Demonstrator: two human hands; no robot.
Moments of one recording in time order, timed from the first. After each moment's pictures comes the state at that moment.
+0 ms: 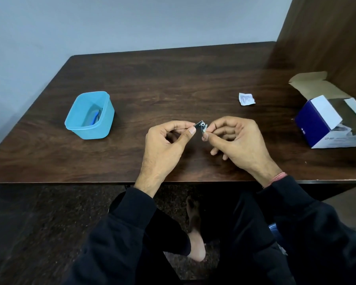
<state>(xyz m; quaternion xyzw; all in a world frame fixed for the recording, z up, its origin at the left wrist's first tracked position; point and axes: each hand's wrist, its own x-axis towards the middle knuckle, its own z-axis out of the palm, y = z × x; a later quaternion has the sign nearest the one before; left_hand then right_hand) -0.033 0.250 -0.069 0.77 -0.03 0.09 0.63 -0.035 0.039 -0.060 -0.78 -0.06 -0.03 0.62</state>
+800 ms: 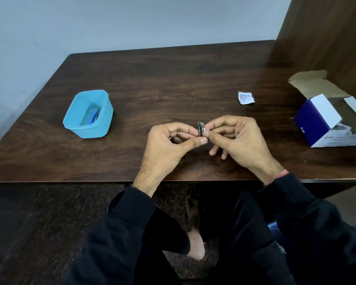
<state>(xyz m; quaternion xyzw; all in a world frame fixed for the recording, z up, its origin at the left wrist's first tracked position) -0.040 0.247 -0.060 0.77 -0.06 0.04 0.63 -0.032 0.035 -0.060 -0.76 -0.09 0.00 0.65</state>
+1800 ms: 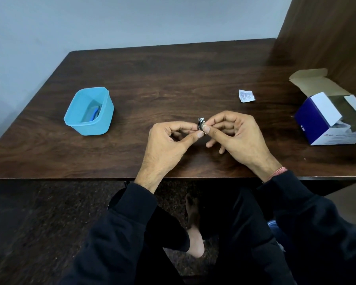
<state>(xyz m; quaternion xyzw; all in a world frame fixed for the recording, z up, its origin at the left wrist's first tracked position) -0.031 0.249 -0.074 0.79 -0.07 0.07 0.60 -0.031 0.036 -0.062 -0.77 -0.10 -0.03 0.63</state>
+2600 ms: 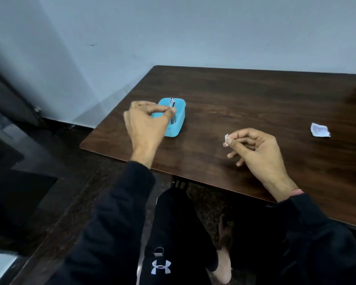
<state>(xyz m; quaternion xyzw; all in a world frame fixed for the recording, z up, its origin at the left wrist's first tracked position) -0.039 0.414 0.008 0.80 0.23 0.34 0.43 -0.019 0.135 -0.049 -0.73 -0.13 0.01 0.67</state>
